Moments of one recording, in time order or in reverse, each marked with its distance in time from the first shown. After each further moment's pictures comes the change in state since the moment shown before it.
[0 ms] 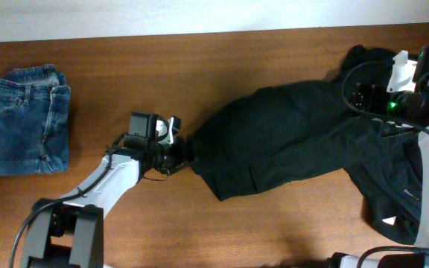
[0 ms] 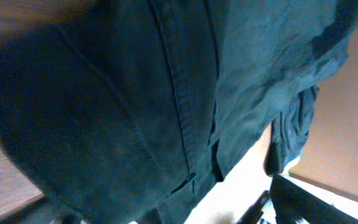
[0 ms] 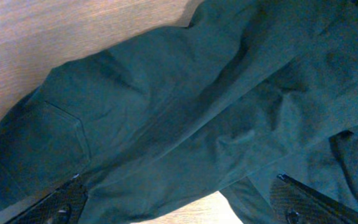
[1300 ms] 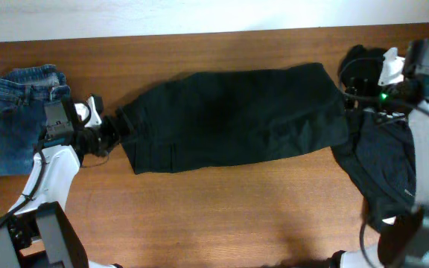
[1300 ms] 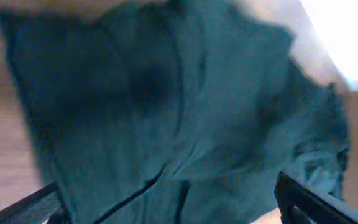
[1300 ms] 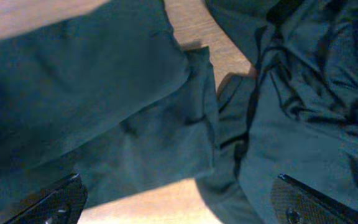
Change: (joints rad) left arm 0.462 -0.010 0.155 -0.161 -0.103 0.213; right arm 0.000 0.180 0.000 0.113 0.000 0.000
